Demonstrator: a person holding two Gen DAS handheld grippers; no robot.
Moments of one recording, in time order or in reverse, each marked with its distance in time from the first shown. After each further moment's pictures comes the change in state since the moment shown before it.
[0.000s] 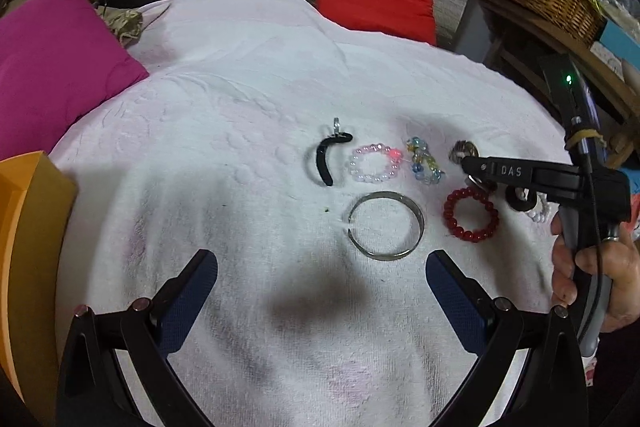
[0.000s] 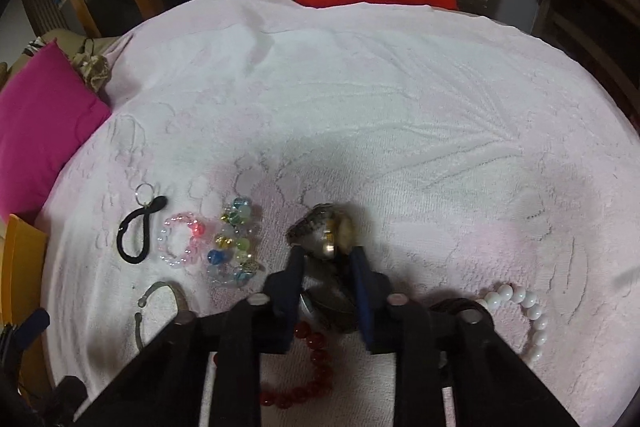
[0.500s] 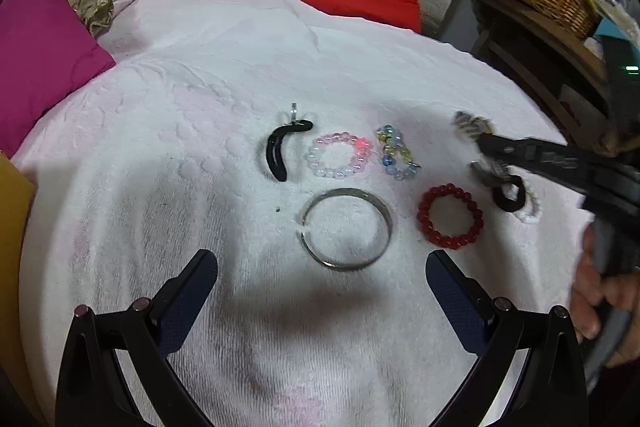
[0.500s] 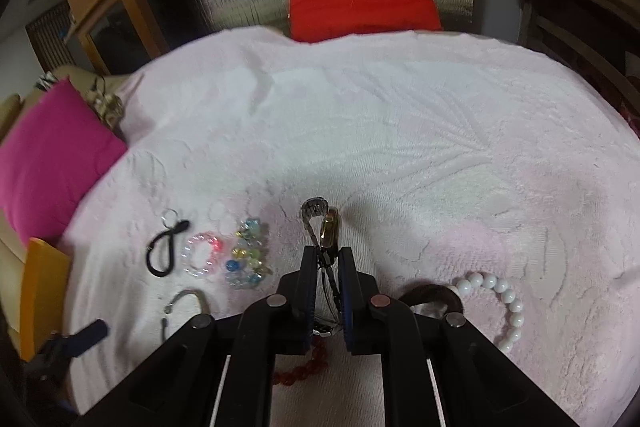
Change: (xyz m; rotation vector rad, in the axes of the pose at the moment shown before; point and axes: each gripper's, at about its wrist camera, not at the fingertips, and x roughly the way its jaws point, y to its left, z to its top) left arm 0.025 -0.019 0.006 -0.008 0.032 -0.053; right arm -0.052 -0.013 -0.011 0.076 -0.137 0.082
